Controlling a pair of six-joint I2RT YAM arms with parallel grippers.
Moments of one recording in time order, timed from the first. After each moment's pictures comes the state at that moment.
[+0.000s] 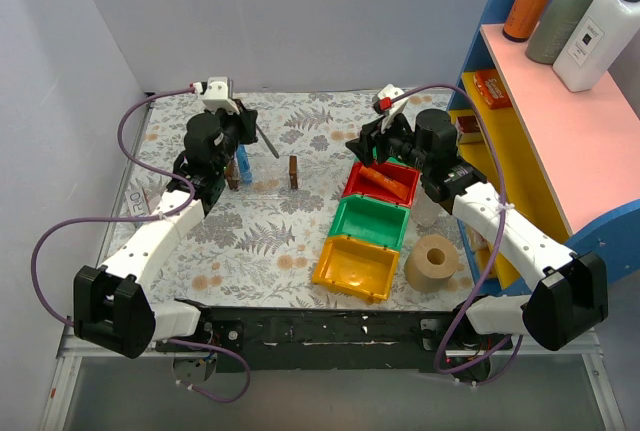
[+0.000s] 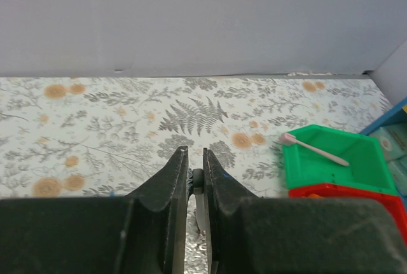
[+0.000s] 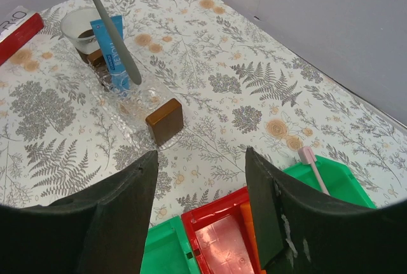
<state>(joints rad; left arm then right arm) -0.35 1.26 0.99 0.23 -0.08 -0.24 0.53 1.29 1.07 0.05 -0.33 -0.08</state>
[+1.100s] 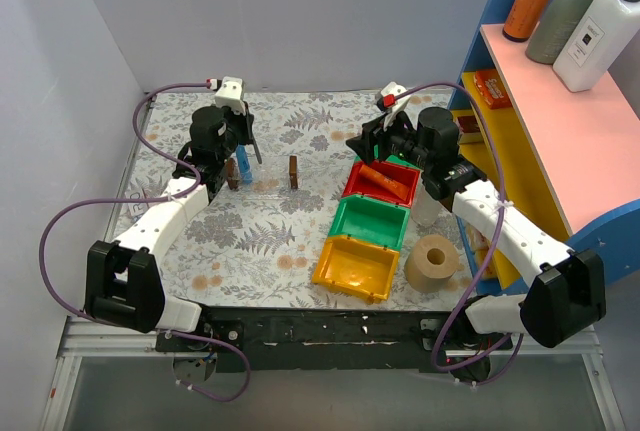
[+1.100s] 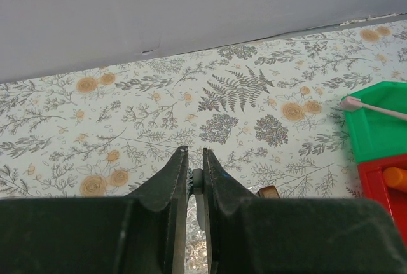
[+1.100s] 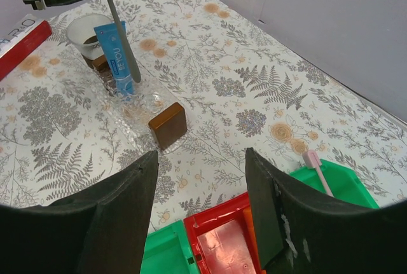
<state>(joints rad) -0.27 1.38 1.02 0.22 -0.02 -0.02 0.50 1.31 1.07 0.09 -0.37 -0.05</state>
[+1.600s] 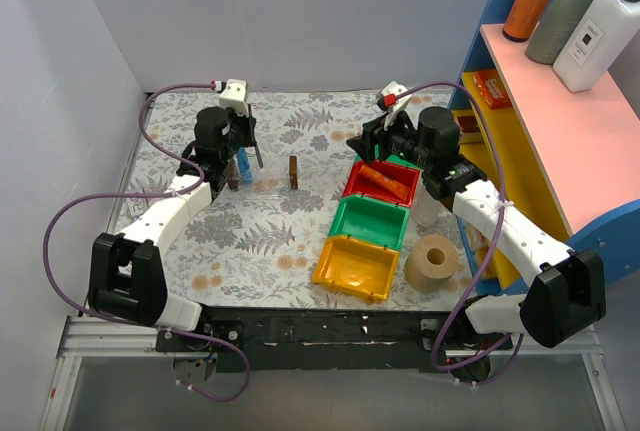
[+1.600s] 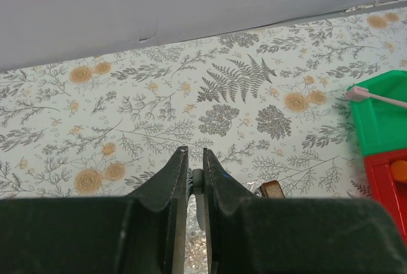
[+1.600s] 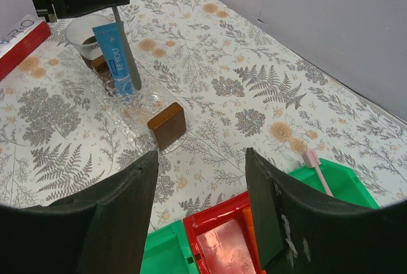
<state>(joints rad) -0.27 1.41 1.02 0.22 -0.02 -0.02 0.50 1.31 1.07 0.09 -0.38 -0.05</state>
